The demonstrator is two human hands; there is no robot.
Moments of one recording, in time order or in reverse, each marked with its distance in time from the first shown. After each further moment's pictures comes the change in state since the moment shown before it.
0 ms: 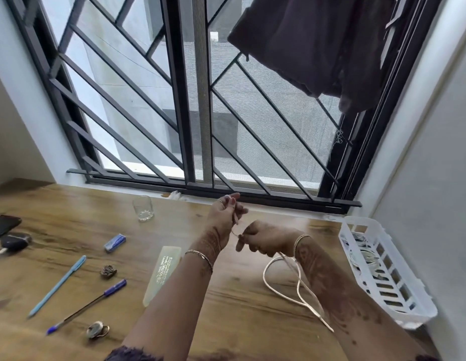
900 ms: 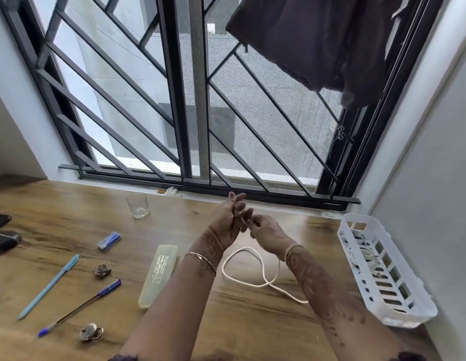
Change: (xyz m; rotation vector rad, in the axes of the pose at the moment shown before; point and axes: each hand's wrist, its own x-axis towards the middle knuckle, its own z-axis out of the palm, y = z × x) left_hand 0.014 -0.014 0.003 -0.305 -0.112 -0.185; right_hand 0.025 0.026 0.013 0.162 0.475 -0.043
